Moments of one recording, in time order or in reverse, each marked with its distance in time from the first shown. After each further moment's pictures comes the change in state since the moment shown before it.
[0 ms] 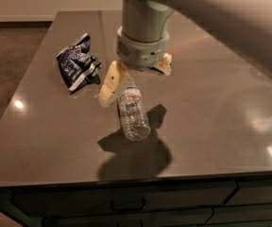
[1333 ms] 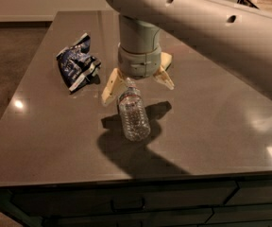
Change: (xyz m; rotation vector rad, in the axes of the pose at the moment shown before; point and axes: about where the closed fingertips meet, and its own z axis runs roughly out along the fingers) arm -0.010 -0.018 0.052 0.027 0.120 0.305
